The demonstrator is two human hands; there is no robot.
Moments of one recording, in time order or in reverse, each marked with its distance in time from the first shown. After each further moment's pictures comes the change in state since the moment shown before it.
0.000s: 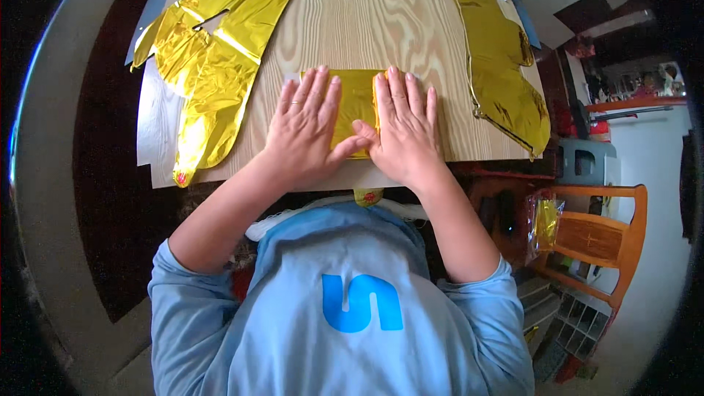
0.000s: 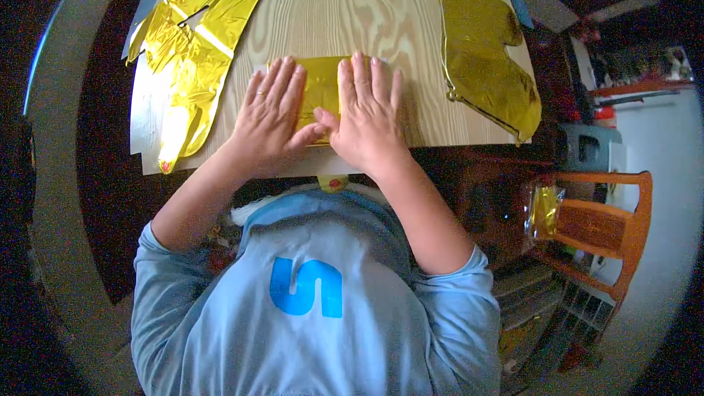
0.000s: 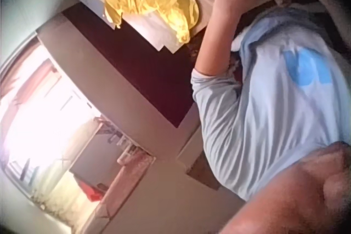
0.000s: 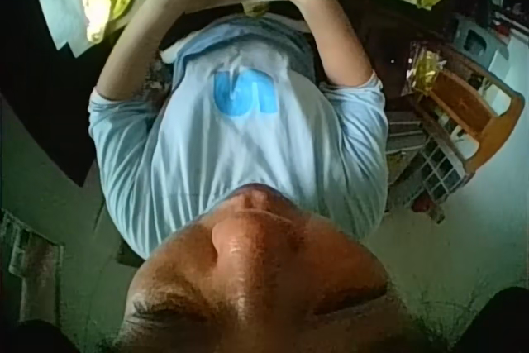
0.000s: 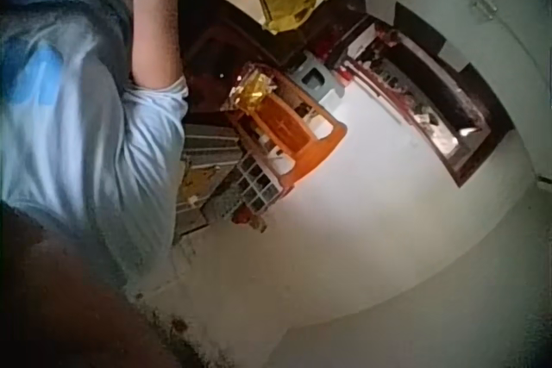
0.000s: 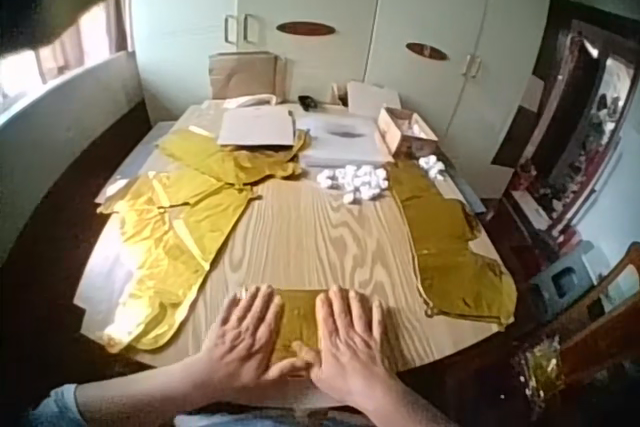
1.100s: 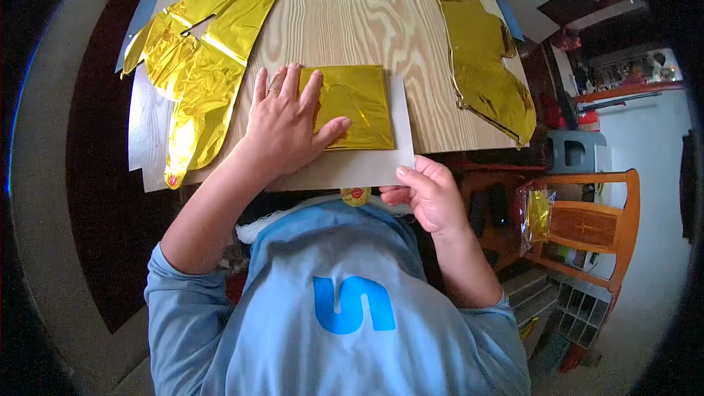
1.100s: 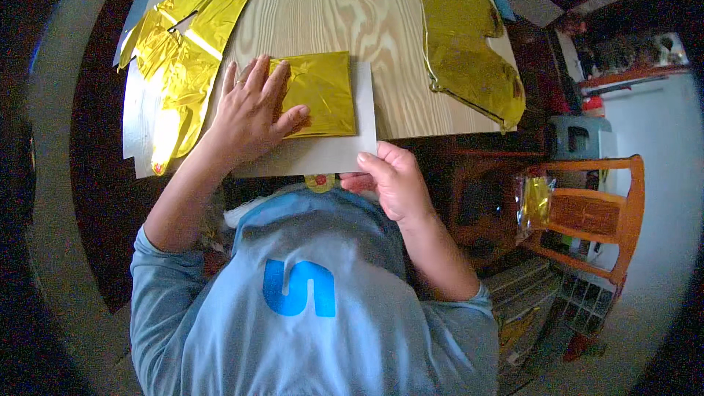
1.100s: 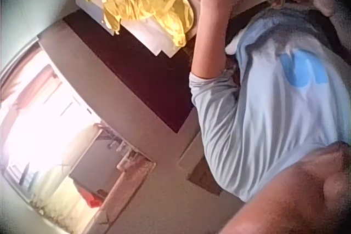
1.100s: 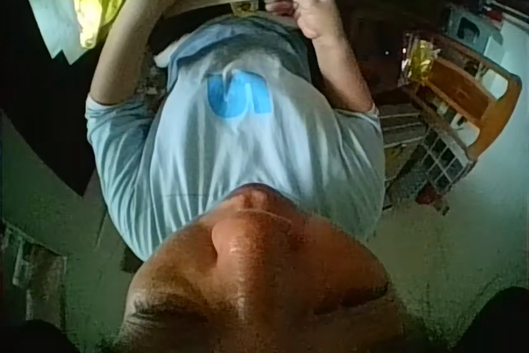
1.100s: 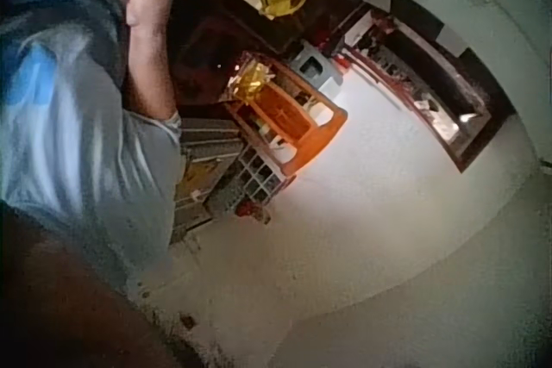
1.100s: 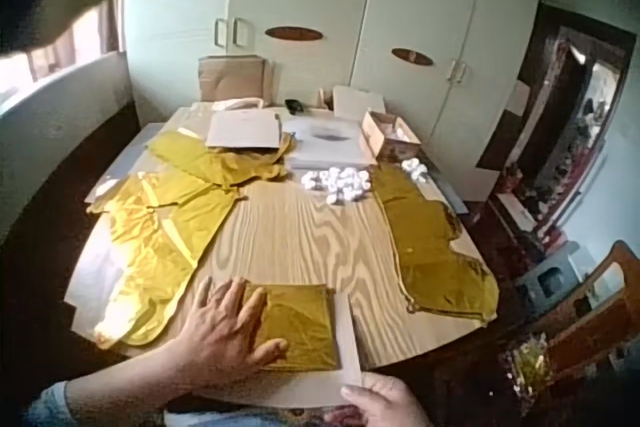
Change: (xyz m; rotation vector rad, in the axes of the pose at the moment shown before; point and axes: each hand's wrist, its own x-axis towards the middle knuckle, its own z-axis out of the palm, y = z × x) left_hand 0.015 0.002 -0.032 0.068 -0.110 -0.089; right_hand -0.096 0.013 -0.037 1.786 -0.227 0.802
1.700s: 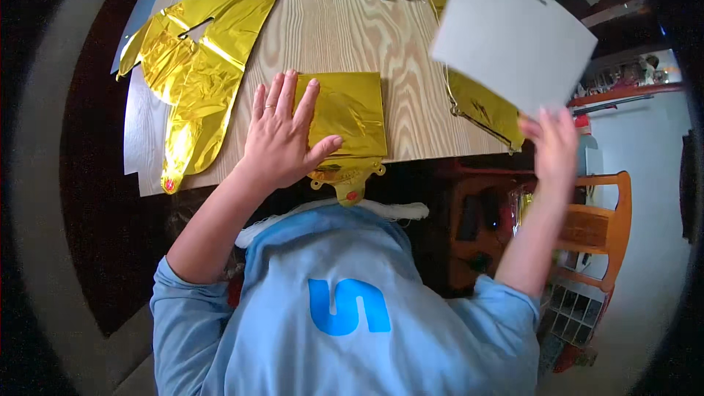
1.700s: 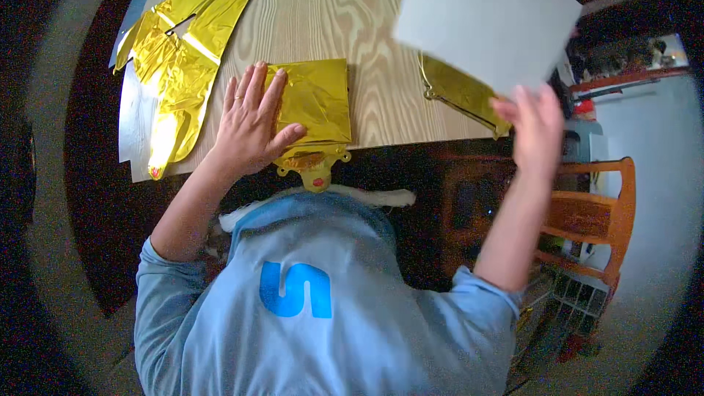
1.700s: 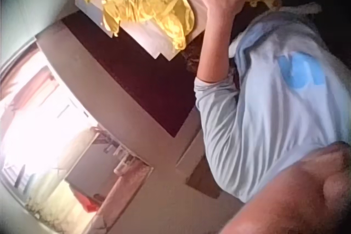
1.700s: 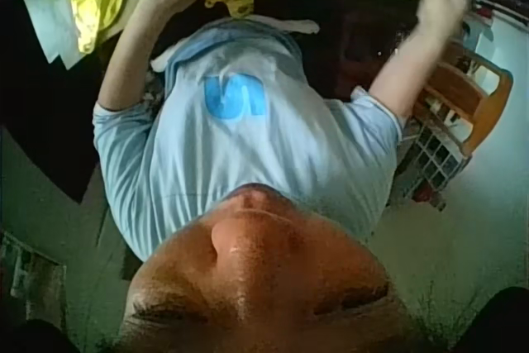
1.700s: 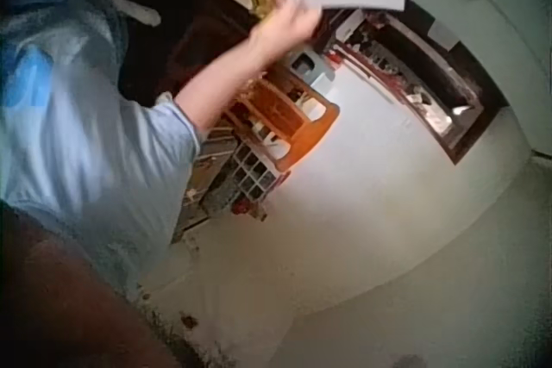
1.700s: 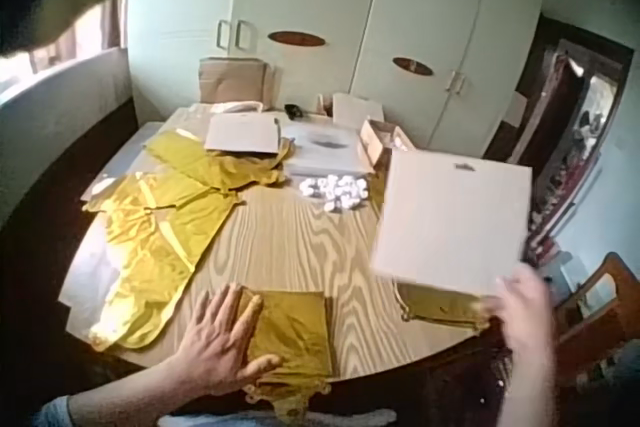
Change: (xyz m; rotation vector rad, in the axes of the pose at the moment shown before) left_hand -0.015 -0.005 0.023 -0.110 0.070 -0.008; right_hand -0.014 -0.163 -0.091 -0.565 0.558 -0.671
